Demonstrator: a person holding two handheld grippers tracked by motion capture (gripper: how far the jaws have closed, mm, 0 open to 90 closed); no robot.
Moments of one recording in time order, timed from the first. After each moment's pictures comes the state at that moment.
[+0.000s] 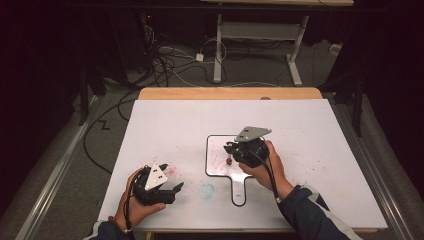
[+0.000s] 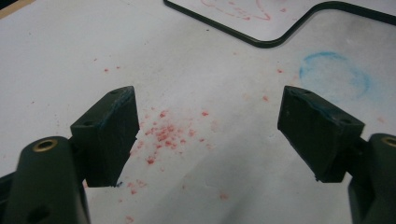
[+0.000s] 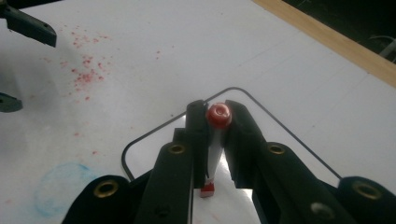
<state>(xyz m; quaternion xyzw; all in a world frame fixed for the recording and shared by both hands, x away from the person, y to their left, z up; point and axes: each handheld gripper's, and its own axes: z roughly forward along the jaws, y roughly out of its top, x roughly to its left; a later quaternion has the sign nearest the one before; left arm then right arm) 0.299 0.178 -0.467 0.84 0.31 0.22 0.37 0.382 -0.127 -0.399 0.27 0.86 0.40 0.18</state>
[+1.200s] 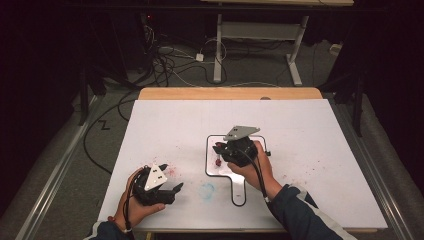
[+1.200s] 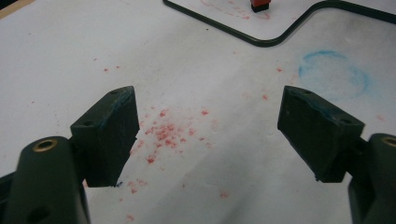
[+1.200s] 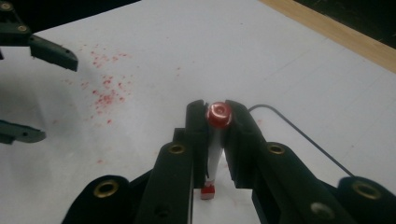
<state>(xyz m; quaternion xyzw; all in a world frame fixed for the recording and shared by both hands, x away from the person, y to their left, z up) 0.299 0.178 -0.466 0.85 0.31 0.22 0.37 0.383 -0.100 -0.401 0.27 0.86 0.40 0.18</state>
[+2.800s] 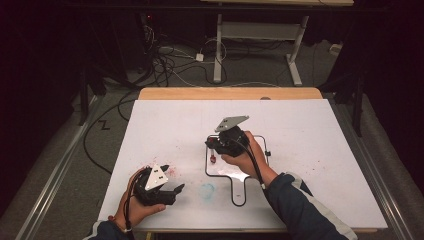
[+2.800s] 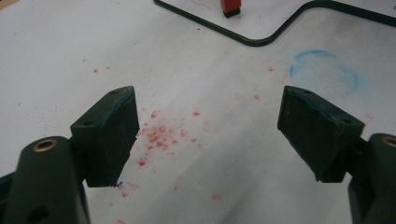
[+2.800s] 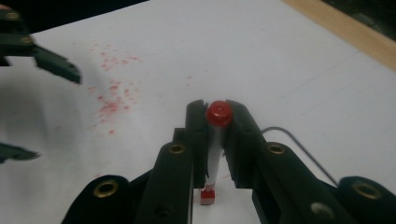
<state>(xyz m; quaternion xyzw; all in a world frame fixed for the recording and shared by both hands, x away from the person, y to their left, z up) 0.299 0.177 -0.467 0.85 0.30 0.21 0.38 0.412 -0.081 -0.396 0.22 0.88 0.40 0.13</state>
